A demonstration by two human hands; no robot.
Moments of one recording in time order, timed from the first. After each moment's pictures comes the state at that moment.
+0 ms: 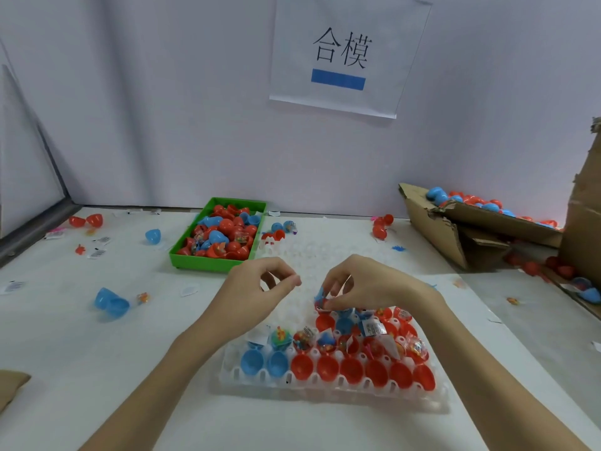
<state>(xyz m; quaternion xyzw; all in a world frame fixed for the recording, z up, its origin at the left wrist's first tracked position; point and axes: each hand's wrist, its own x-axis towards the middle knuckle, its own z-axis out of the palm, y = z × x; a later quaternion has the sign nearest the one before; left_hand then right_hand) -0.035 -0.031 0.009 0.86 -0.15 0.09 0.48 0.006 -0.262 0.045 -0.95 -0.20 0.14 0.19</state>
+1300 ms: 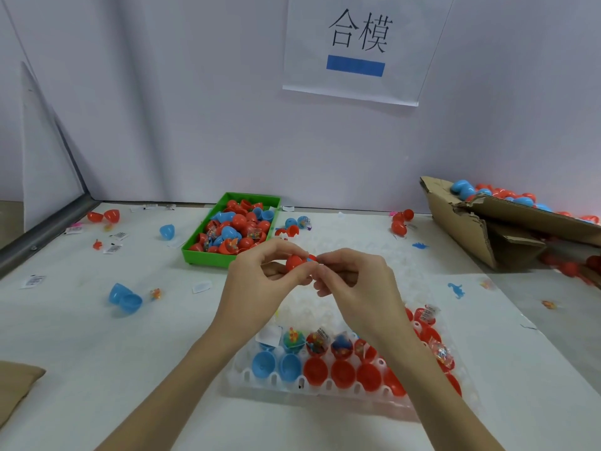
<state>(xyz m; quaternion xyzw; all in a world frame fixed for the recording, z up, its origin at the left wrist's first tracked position) -0.041 -0.040 0.012 0.75 -0.11 0.16 0.63 -0.038 -0.210 0.018 -0.83 -0.11 -0.12 0.53</state>
